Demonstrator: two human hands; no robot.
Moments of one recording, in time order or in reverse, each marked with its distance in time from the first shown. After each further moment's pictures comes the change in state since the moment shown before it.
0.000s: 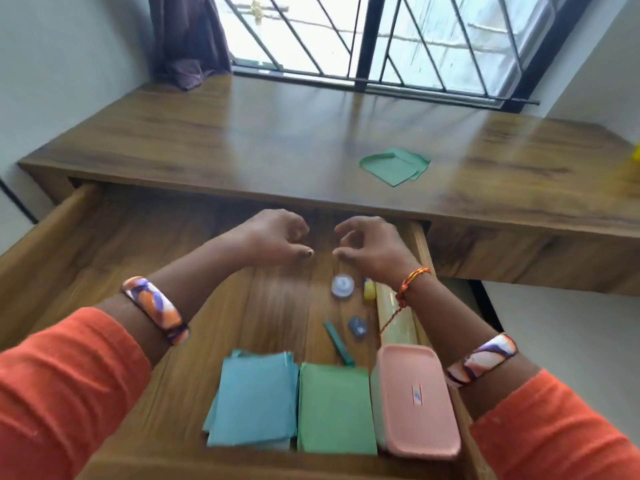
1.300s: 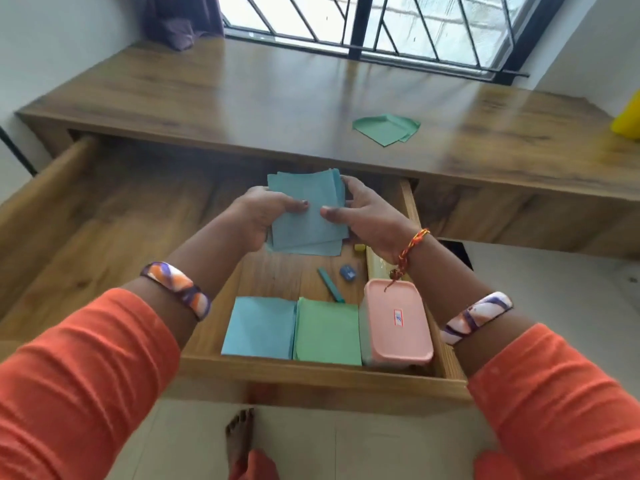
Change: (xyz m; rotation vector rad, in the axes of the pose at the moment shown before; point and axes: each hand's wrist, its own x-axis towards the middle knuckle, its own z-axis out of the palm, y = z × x) left_hand -0.039 0.011 0.032 -1.081 0.085 -0.355; right_hand -0.042 -0.008 0.006 0.634 -0.238 0.145
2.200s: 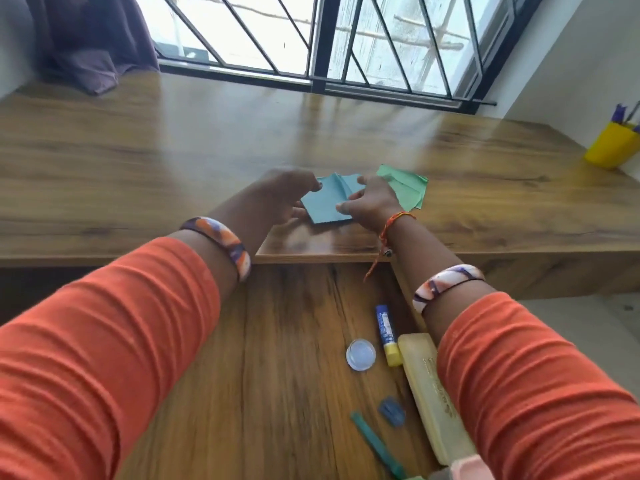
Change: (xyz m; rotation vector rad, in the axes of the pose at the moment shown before) left_hand 0.211 0.121 0.007 0.121 -0.192 -0.034; right_hand 0.220 -0.043 -0.059 -0.545 0.574 0.124
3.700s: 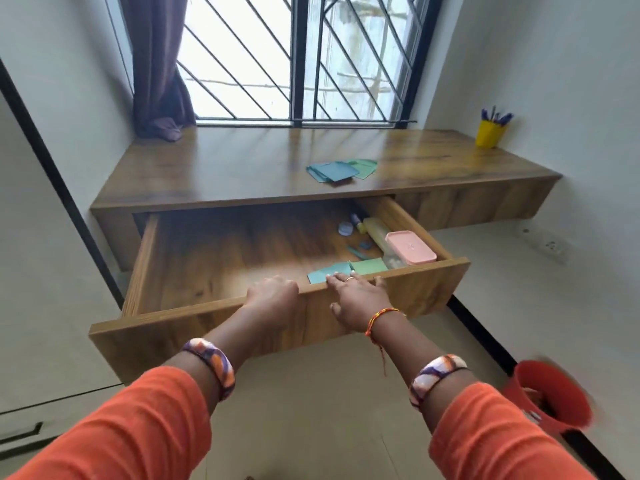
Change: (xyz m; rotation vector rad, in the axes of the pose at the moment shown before) left_hand -0.315 -0.210 -0.086 1.587 0.064 0.466; right_hand -0.407 -0.011 0.072 -0.724 -0.173 -0.098
